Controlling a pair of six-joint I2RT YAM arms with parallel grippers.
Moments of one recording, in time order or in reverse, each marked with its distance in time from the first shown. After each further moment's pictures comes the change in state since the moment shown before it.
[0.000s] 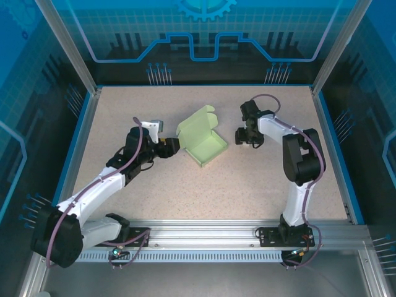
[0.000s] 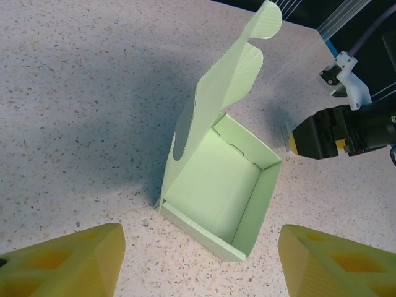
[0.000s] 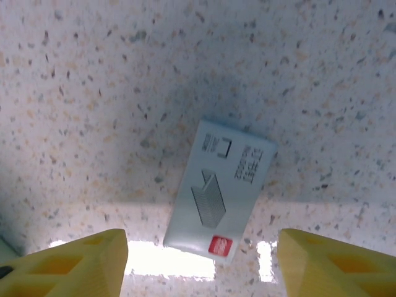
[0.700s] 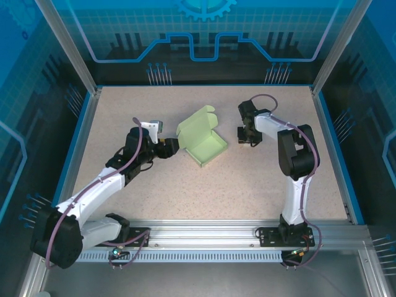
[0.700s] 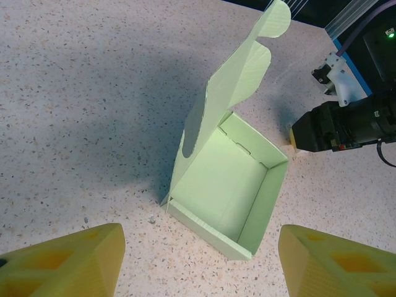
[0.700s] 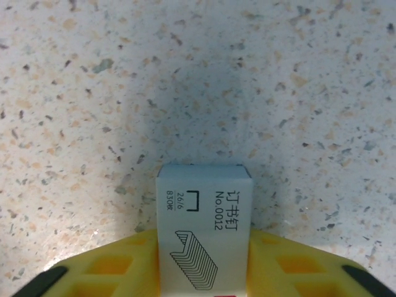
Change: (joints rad) left arm 0.000 -0.008 0.000 -0.017 -0.016 0.004; right arm -0.001 0.082 0.055 -0.005 0.044 0.031
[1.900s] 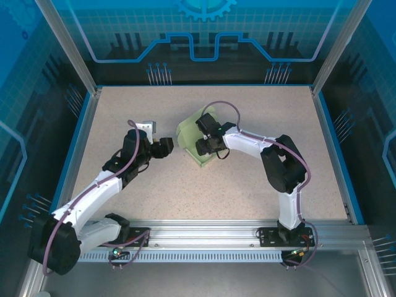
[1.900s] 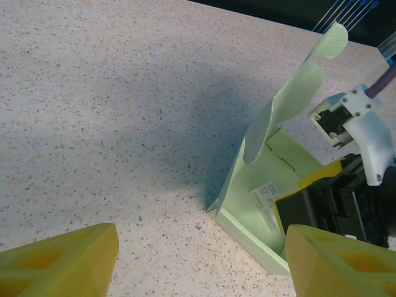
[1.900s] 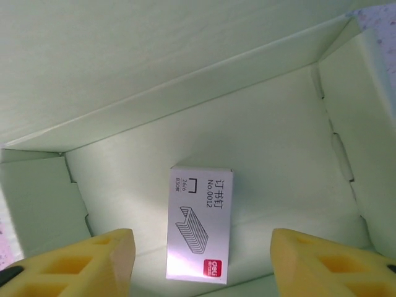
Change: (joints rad) left arm 0.005 -0.060 -0.013 -0.052 -0.169 0.002; right arm 0.407 -0.089 -0.027 0.135 -0.026 0.020
